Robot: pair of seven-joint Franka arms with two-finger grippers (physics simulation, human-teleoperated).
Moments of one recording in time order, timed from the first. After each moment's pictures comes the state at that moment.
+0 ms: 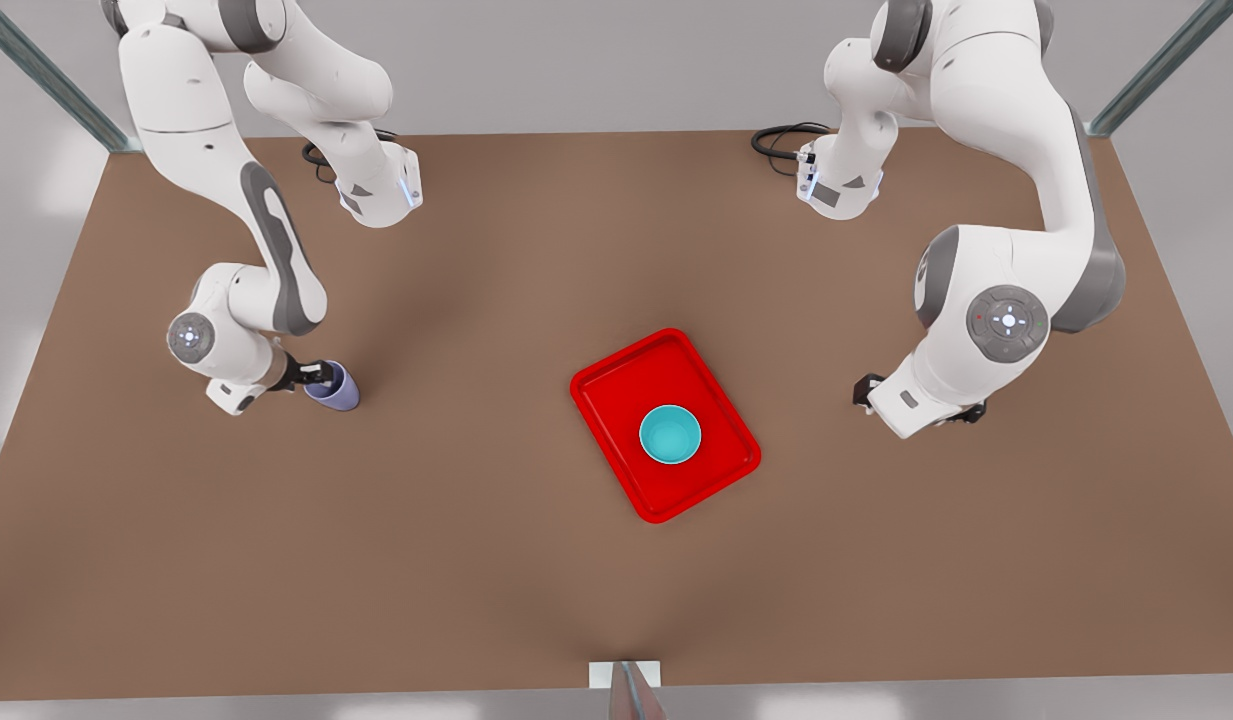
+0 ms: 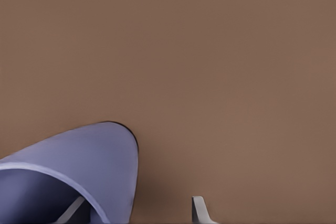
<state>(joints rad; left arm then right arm) -0.36 0.41 0.16 -1.29 0.06 1.61 0.03 -0.06 0.24 -0.06 -2.33 0.04 2.40 -0.28</state>
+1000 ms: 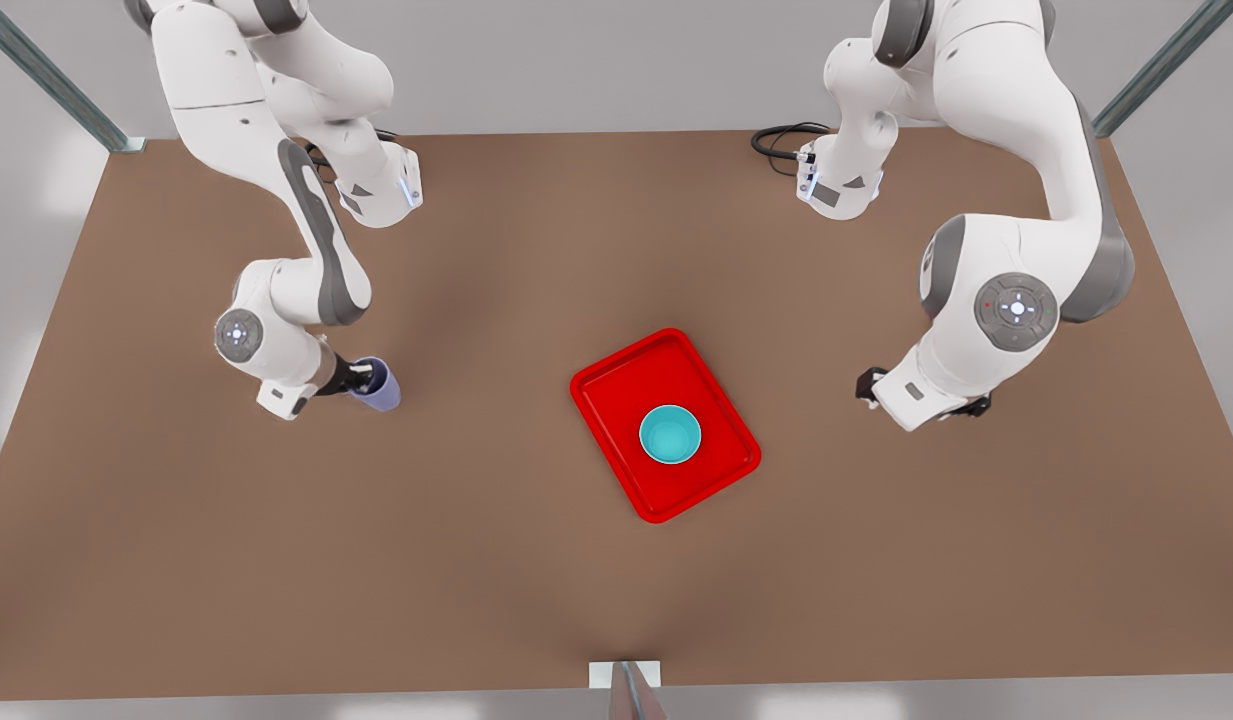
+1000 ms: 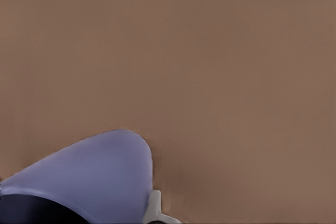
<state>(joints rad) -0.36 0.39 0.16 -1.29 0.05 1.59 0.02 0.19 0.19 -0.04 -2.25 0.21 2.31 -0.26</state>
